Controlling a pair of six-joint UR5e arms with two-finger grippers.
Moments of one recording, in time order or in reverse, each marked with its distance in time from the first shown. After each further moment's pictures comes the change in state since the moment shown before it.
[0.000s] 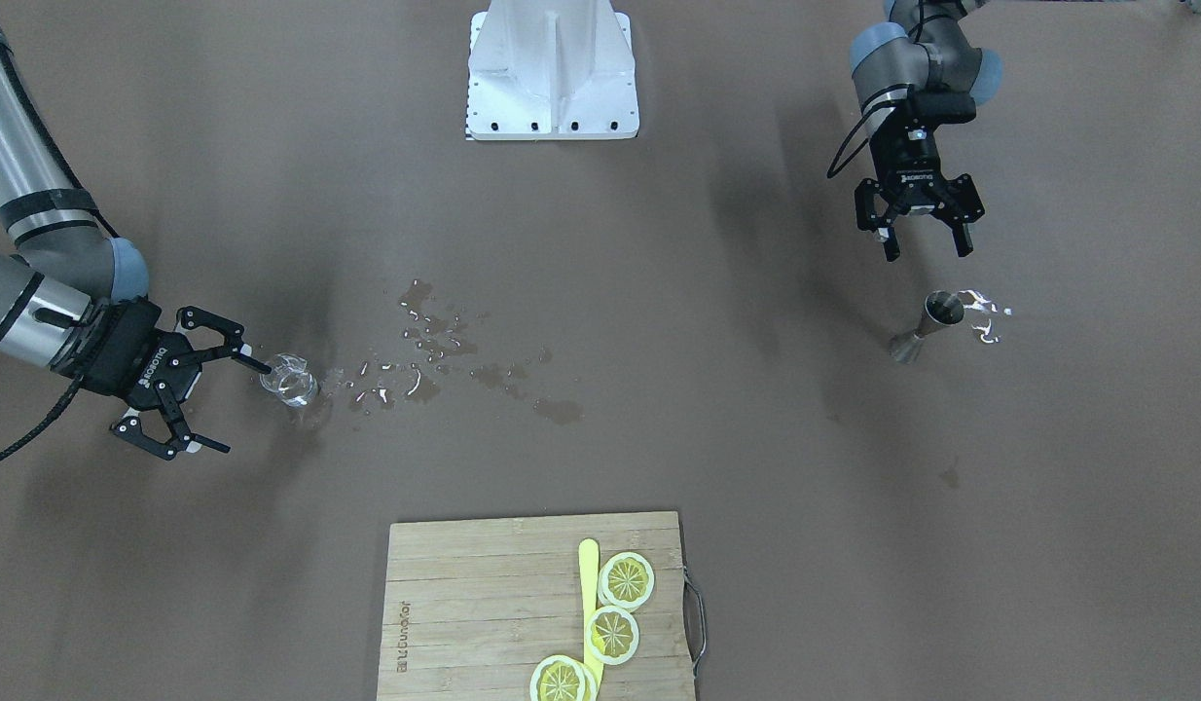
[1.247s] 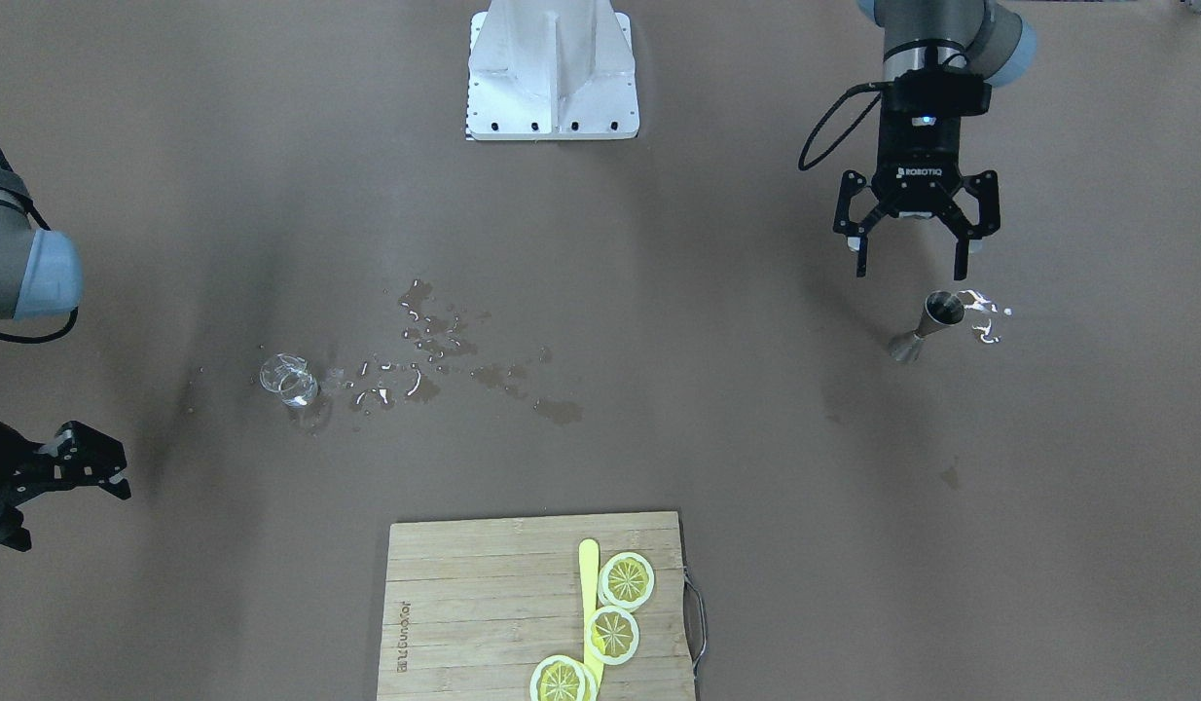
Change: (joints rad) left arm -0.480 -0.233 -0.223 0.090 -0.840 0.796; right arm 0.190 0.105 0.195 -1.178 -0.080 -0.029
